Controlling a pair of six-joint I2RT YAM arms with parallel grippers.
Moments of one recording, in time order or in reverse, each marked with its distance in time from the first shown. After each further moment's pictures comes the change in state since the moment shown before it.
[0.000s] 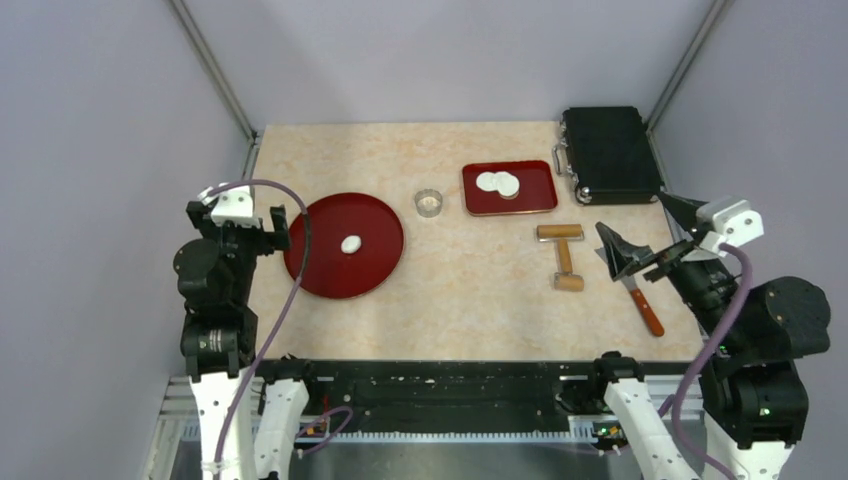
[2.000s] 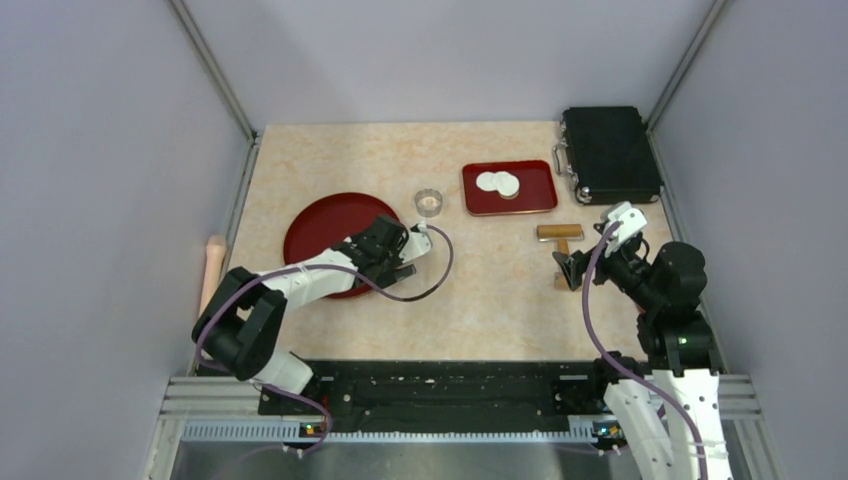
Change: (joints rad) left arm -0.716 0.942 -0.204 0.195 -0.348 0.444; right arm 0.006 -0.045 -0.621 0.177 -0.096 -0.153
